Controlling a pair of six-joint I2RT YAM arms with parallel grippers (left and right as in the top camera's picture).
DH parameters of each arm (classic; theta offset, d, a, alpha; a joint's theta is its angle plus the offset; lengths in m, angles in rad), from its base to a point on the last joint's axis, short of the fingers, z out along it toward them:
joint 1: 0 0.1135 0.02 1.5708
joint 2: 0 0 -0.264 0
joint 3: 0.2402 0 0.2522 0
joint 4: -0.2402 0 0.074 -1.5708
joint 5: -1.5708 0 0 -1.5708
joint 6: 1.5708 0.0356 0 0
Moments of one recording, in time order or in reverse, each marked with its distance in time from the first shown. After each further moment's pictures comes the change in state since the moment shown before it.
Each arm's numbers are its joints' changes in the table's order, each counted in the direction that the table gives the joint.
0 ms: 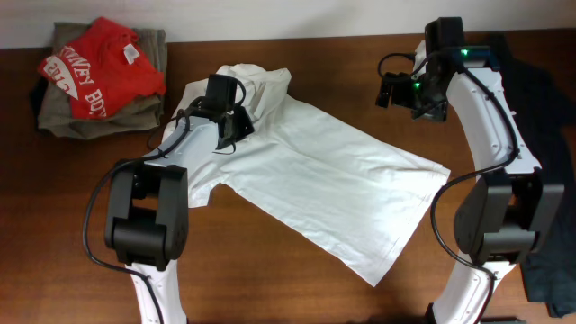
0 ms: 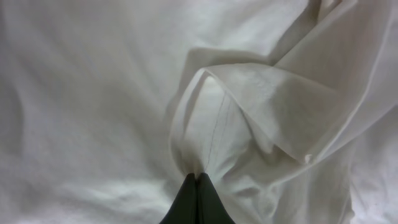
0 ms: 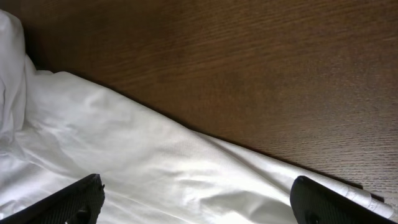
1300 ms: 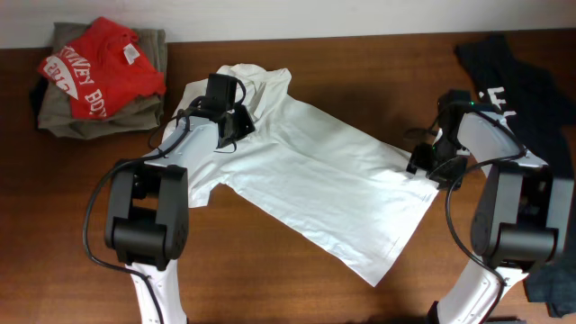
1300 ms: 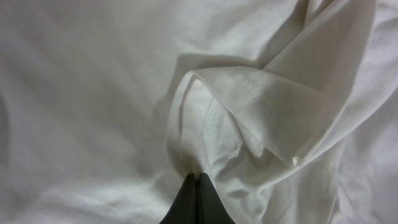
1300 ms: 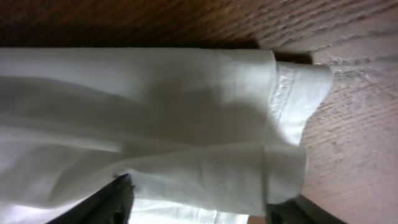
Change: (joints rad) left arm 0.000 -0.001 0.001 0.017 -0.019 0.000; right arm -0.145 0.037 -0.498 0.069 -0.162 0.073
